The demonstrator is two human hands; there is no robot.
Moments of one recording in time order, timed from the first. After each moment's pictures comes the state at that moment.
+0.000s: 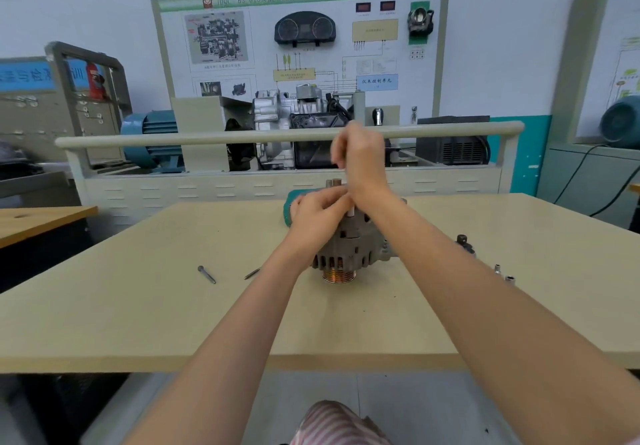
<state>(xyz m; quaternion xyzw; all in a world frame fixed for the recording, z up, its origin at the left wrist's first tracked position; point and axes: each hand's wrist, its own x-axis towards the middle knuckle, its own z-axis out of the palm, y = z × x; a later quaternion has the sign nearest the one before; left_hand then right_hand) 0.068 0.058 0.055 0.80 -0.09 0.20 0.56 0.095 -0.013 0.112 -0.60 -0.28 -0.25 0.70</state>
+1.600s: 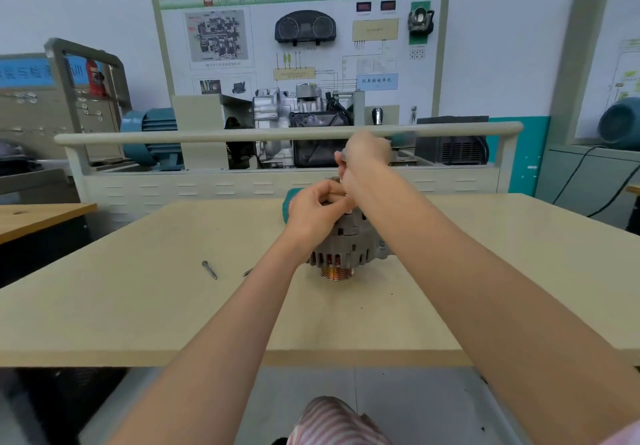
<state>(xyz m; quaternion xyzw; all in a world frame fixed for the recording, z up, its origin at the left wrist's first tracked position) 0.080 0.065 0.053 0.78 -0.12 0.23 0.57 0.098 -0.008 0.140 -0.46 0.06 -0.04 0.89</state>
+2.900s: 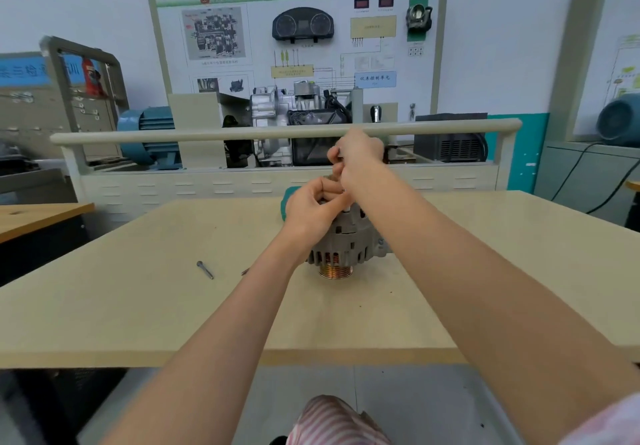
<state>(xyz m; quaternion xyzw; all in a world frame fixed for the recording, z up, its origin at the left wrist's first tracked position) 0.081 0.063 0.051 0.75 -0.11 0.22 0.61 0.108 -0.008 0.132 -0.51 0.01 -0.03 0.86</state>
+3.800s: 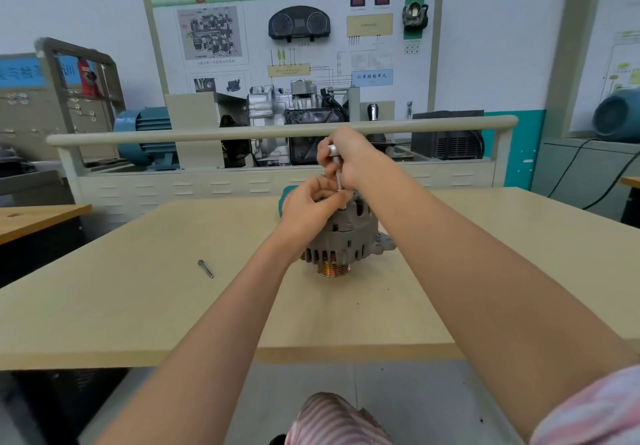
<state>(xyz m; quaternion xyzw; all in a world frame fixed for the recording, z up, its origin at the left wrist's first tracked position) 0.078 0.065 0.053 0.77 -0.10 0.21 0.60 0.109 -0.012 0.137 -0.58 -0.03 0.07 0.81</state>
